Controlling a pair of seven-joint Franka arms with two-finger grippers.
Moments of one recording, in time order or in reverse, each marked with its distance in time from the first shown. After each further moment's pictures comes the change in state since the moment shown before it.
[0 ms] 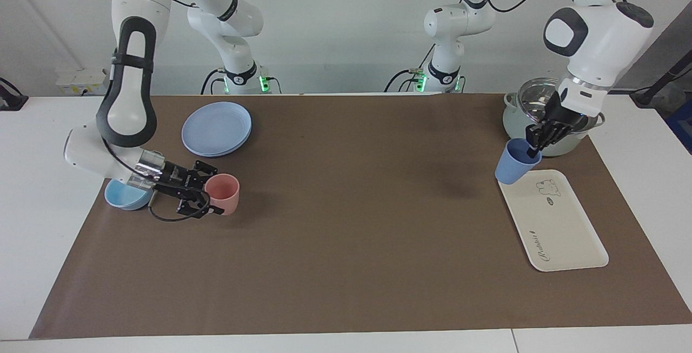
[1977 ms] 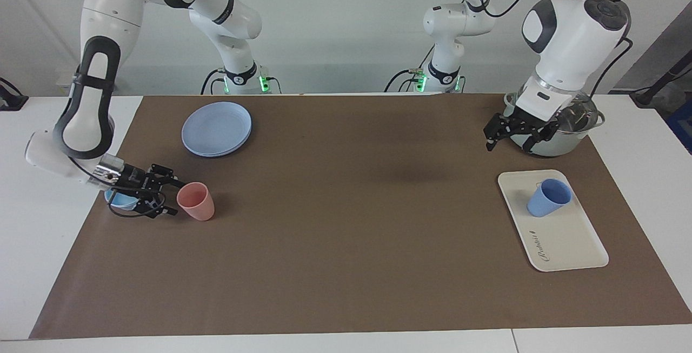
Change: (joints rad) left arm -0.210 0.050 -0.044 0.233 0.143 -0.317 -0.054; right arm -0.142 0.030 -0.029 0.017 -0.282 0.025 -0.250
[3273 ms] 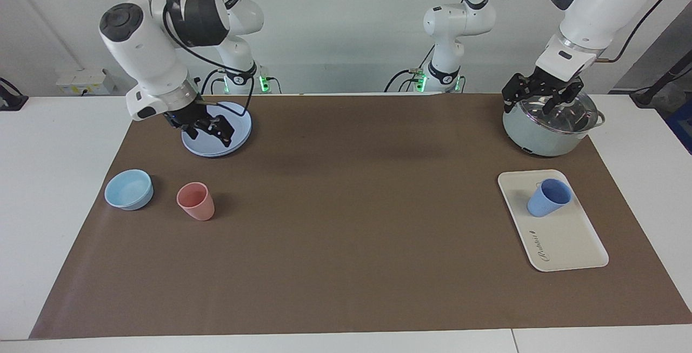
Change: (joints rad) left arm 0.054 -0.074 0.015 0.074 0.037 -0.224 0.091; right arm 0.479 -0.456 0.026 0.002 -0.585 -0.124 -0.291
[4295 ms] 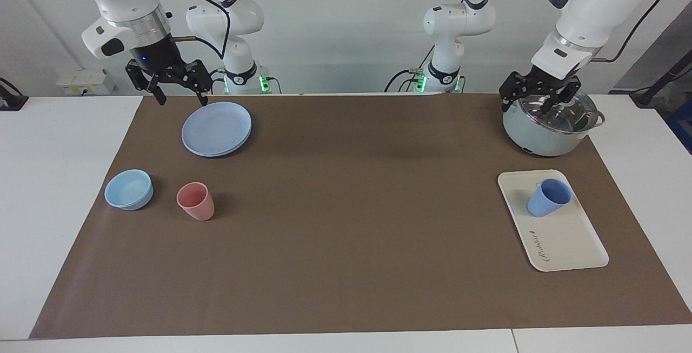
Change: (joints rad) left arm -0.001 -0.007 -0.010 -0.002 0.000 0.006 0.015; right arm -0.028 -0.045 -0.012 0.200 -0.067 -0.180 -0.209
